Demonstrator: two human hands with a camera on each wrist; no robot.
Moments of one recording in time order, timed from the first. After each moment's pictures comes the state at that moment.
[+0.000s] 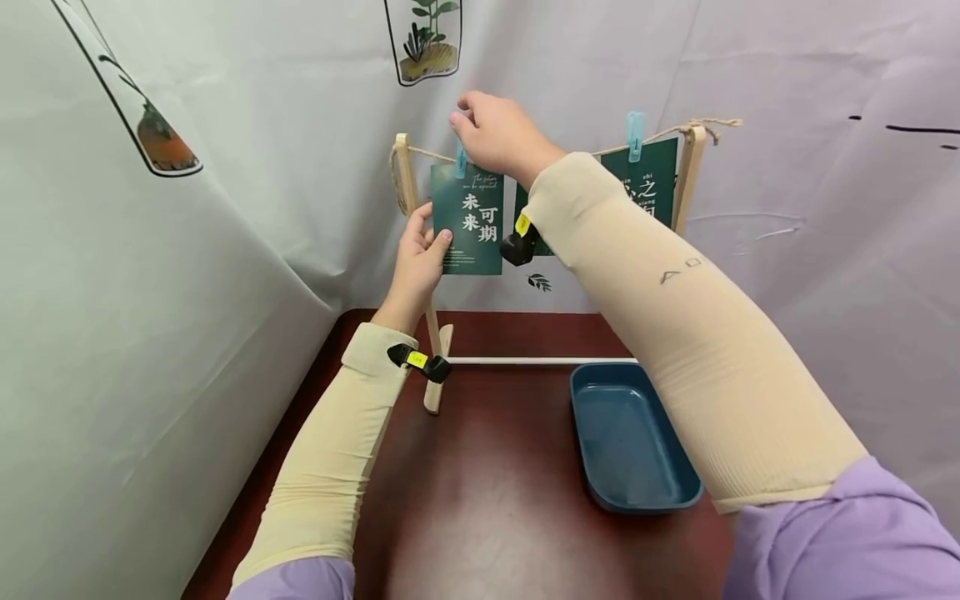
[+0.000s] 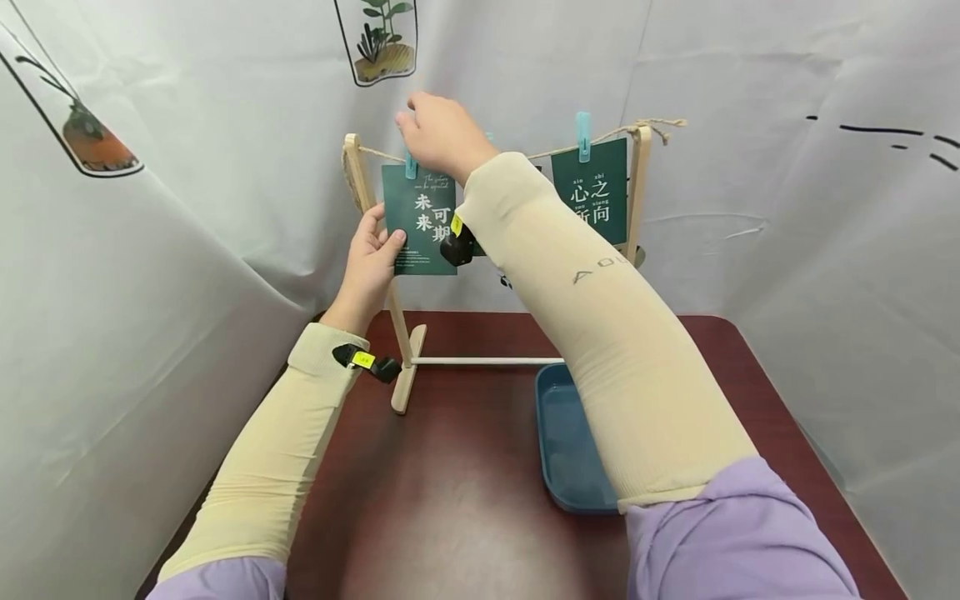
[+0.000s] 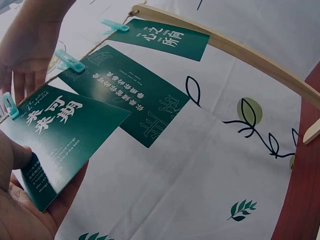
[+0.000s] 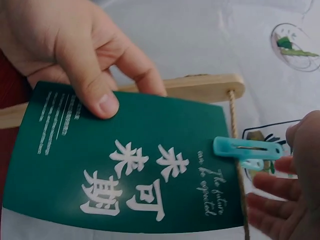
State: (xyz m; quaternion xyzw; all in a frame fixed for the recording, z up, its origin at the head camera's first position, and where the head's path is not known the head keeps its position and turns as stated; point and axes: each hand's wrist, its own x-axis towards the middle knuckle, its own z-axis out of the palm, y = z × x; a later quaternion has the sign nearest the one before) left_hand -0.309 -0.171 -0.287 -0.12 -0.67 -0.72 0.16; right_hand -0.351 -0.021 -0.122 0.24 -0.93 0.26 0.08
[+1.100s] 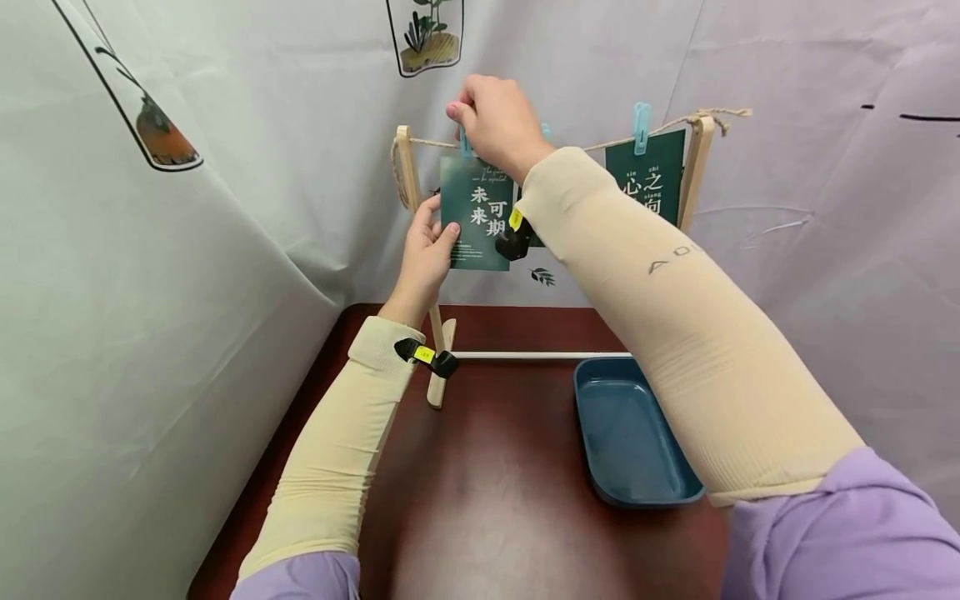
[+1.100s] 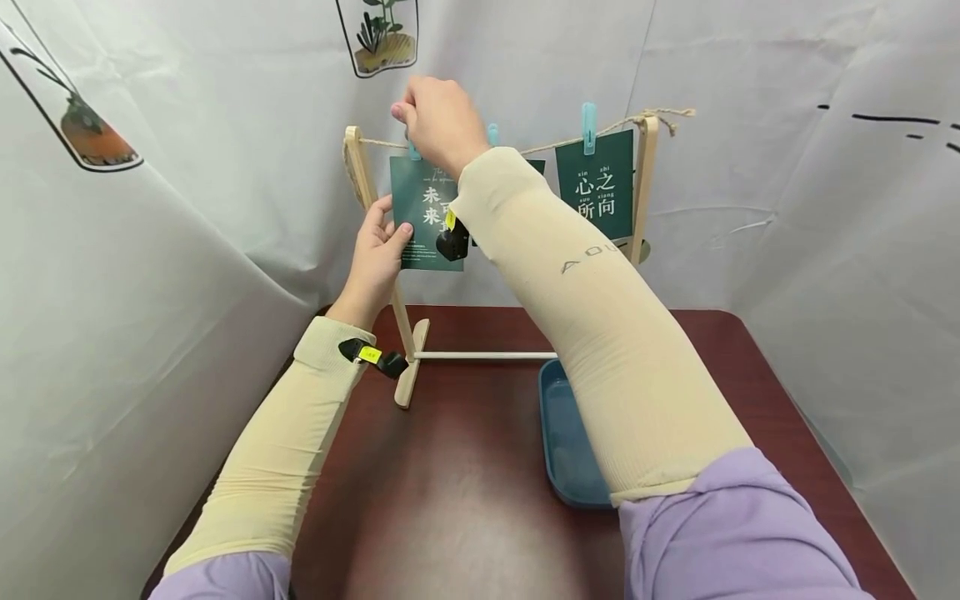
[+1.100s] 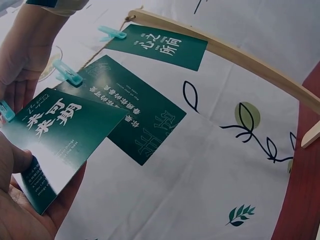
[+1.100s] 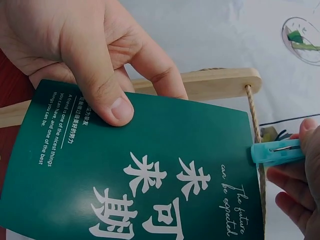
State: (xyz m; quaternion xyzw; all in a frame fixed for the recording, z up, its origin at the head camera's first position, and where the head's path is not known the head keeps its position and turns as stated) left_hand -0.302 -0.162 -0.282 -0.13 -0.67 -0.72 0.15; right_hand -0.351 -0.027 -0.128 0.23 -0.92 0.27 0.18
